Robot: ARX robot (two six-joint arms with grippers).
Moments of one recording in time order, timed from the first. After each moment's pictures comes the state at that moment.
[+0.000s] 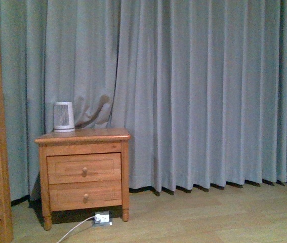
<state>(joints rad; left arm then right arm) 0.00 0.00 0.01 0.00 0.00 0.00 0.00 0.01 0.01 0.00 0.00 0.00</state>
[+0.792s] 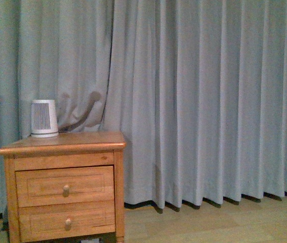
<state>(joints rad) 0.00 0.00 0.01 0.00 0.00 0.00 0.00 0.01 0.01 0.00 0.00 0.00</state>
